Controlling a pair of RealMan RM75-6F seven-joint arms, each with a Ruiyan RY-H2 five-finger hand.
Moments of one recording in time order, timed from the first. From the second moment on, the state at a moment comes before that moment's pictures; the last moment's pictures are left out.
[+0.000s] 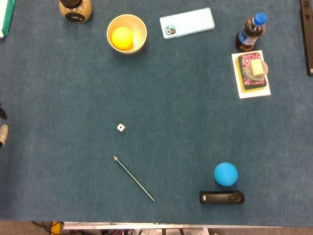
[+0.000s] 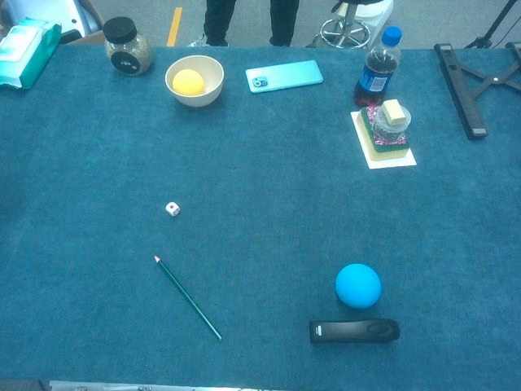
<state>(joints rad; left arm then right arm) -0.11 -1.17 -0.03 -1.57 1.47 1.43 0.09 0.08 -1.14 0.05 -1.62 -1.49 1.45 -0.11</state>
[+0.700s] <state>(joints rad) -0.12 -1.21 0.00 -1.56 1.51 1.41 0.08 0.09 -1.15 0.05 -1.60 -1.48 1.42 -0.08</state>
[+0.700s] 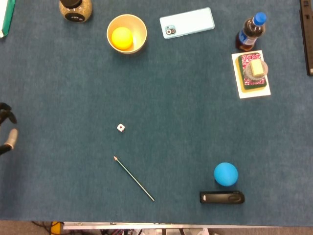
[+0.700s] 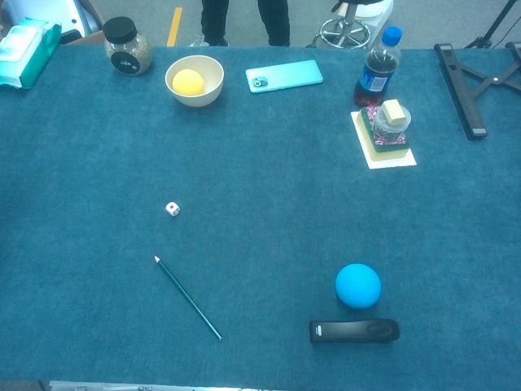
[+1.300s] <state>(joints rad) -0.22 -1.26 0.03 -1.55 1.59 1.27 0.02 0.16 -1.09 0.08 -1.76 -1.52 1.39 -0.27</state>
